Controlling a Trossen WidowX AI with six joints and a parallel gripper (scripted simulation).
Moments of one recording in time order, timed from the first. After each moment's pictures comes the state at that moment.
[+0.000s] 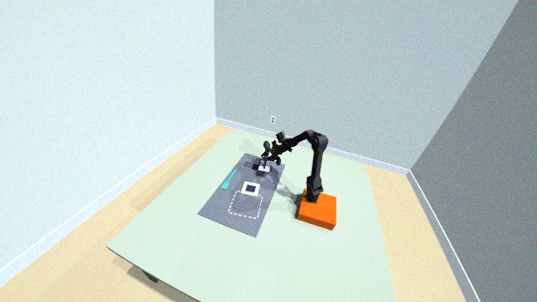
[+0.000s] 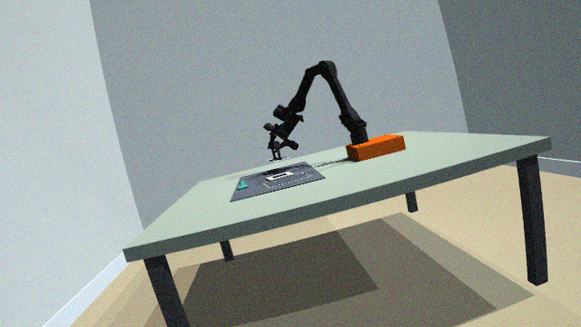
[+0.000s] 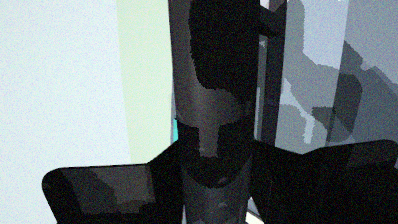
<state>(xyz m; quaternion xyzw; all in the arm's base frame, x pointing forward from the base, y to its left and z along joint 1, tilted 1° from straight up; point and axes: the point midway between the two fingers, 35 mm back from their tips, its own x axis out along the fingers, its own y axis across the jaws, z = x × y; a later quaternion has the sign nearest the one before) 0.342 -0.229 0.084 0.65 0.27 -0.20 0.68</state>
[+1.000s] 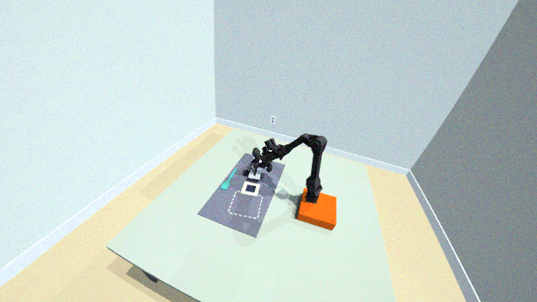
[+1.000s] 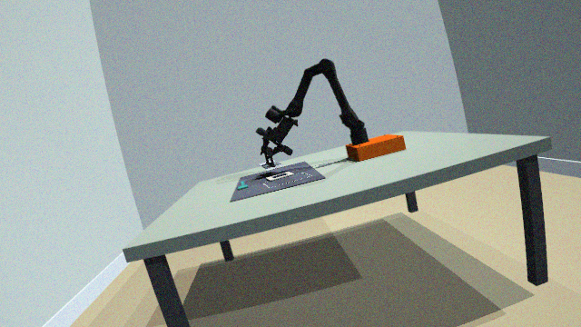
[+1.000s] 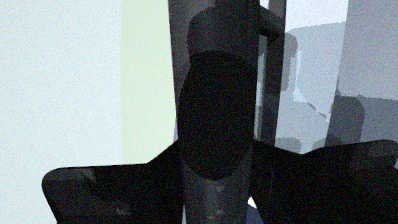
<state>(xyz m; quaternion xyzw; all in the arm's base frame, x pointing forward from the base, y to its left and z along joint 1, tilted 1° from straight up) 0.390 -0.150 0.073 0.62 0.25 -0.22 0.71</state>
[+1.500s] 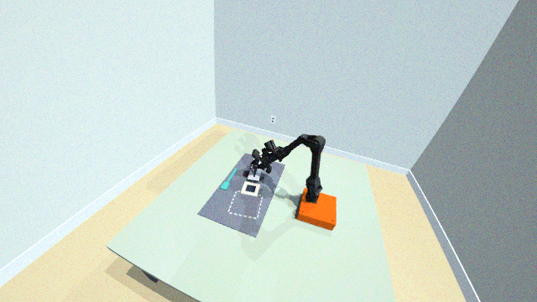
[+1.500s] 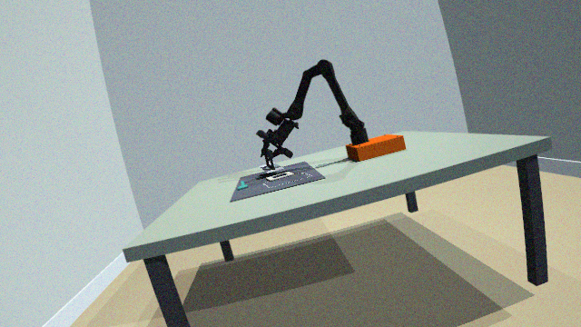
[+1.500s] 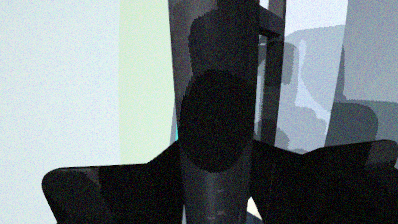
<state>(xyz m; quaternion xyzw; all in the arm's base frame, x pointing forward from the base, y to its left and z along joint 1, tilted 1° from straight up) 0.392 -0.148 0.062 0.62 0.25 -0.22 0.71</state>
